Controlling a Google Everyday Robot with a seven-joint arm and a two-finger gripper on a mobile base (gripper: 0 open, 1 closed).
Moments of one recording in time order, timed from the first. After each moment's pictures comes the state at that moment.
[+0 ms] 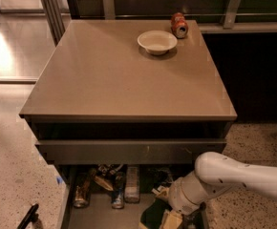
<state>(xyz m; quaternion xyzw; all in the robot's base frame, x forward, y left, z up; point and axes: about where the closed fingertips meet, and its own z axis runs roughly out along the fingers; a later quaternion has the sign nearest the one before) 0.359 -0.071 0.508 -0.63 0.72 0.27 0.15</state>
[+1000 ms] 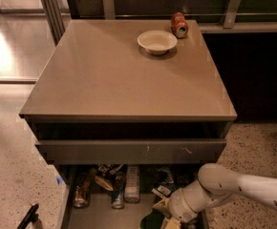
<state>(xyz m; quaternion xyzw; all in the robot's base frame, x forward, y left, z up) 0.344 -0.061 0.449 -0.58 0.70 0.39 0.16</state>
